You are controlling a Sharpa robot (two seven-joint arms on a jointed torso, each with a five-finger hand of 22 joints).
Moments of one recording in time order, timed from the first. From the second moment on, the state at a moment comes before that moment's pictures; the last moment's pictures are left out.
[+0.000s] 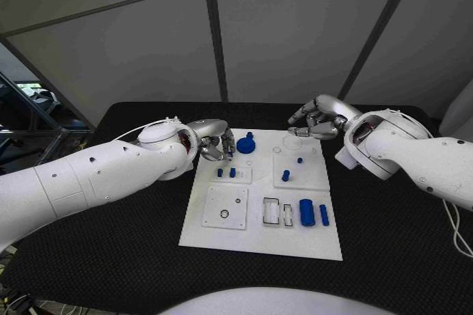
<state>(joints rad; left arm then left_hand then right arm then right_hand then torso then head) 1.11 -0.74 0.09 1.39 -1.47 -0.11 -0.10 1.46 -0.18 0.51 0.08 0.14 1.04 0.13 0.28 0.11 1.12 0.06 0.36 0.09 1.47 -0.01 1.39 1.15 0.19 1.38 0.09 1.21 1.29 1.21 -0.78 0.06 1.47 -1.17 -0.29 -0.13 1.40 -0.07 0.06 0.22 0.51 0.89 0.16 0.18 0.07 1.31 0.07 1.24 1.21 1.47 0.00 1.44 1.31 0.08 1.35 0.11 1.34 1.17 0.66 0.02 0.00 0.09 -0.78</state>
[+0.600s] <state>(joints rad) 1.11 -0.74 0.09 1.37 -1.46 -0.11 -0.11 1.46 -0.18 0.51 0.08 0.14 1.04 0.13 0.28 0.11 1.12 0.06 0.35 0.09 1.47 -0.01 1.39 1.15 0.19 1.38 0.09 1.21 1.29 1.21 -0.78 0.06 1.47 -1.17 -0.29 -0.13 1.40 -0.07 0.06 0.22 0.51 0.89 0.16 0.18 0.07 1.31 0.07 1.24 1.21 1.47 0.00 1.44 1.31 0.08 1.35 0.11 1.34 1.17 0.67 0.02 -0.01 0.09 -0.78</state>
